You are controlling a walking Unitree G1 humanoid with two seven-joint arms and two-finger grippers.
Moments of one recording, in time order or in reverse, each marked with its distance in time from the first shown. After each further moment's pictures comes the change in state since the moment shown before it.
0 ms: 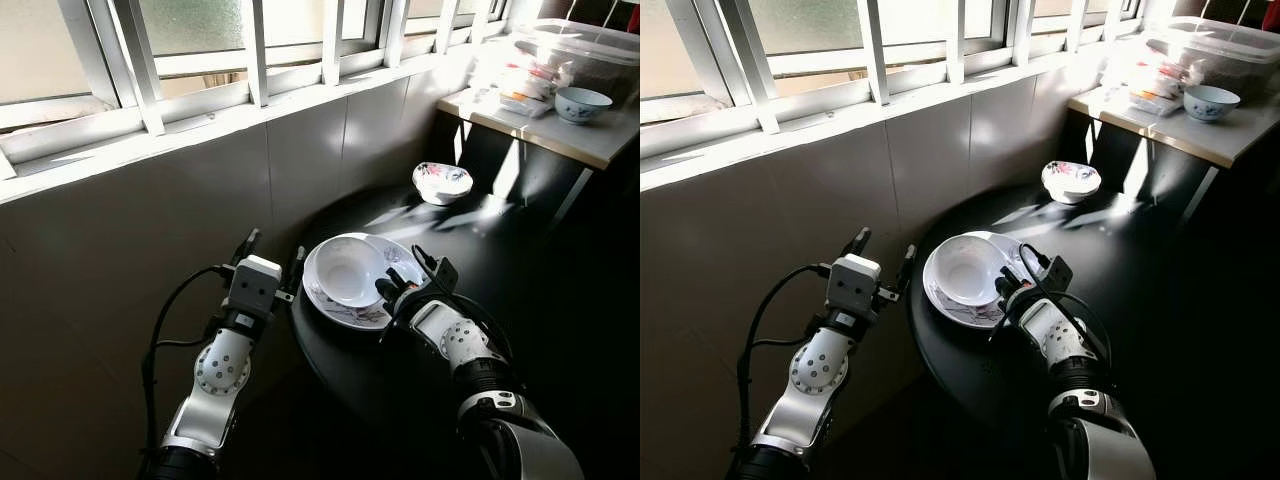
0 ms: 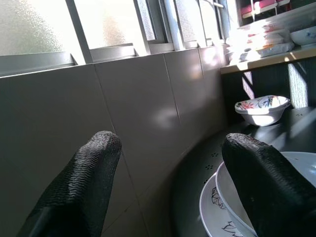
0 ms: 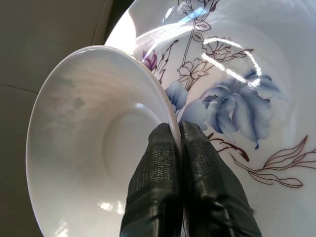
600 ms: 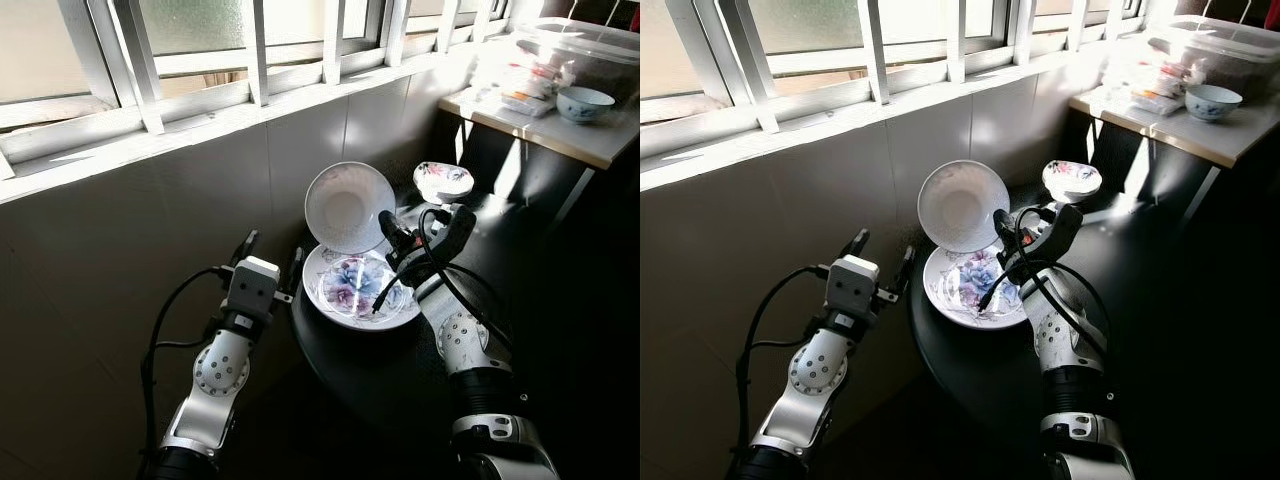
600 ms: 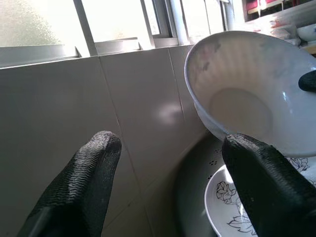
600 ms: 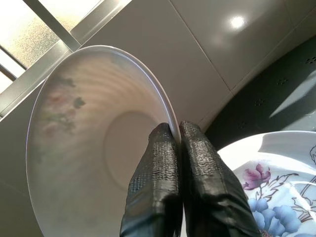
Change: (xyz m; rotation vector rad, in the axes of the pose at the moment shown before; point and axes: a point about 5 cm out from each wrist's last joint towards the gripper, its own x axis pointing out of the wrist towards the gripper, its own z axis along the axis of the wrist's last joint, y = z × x) left arm -0.002 0.003 -0.003 -0.006 0.017 0.014; right arm -0.033 0.053 0.022 -0.318 -0.306 0.388
